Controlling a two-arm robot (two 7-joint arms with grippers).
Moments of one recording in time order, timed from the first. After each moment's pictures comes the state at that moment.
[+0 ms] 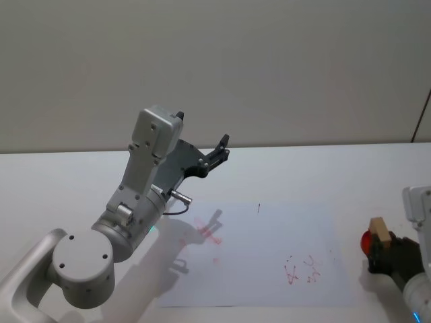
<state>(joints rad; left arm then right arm) -0.24 0.38 0.45 -1.63 -0.20 0.01 -0.01 -0.15 0.21 -0.21 -1.83 0.11 0.53 -0.18</state>
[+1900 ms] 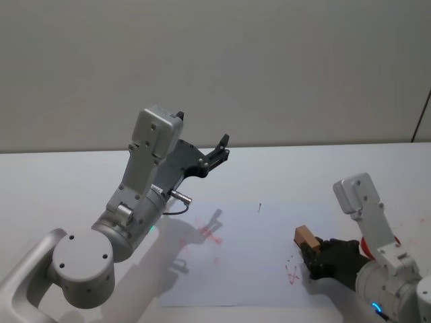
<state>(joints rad) -0.24 0.38 0.45 -1.63 -0.20 0.01 -0.01 -0.02 0.18 -0.27 -1.75 0.04 0.66 0.21</state>
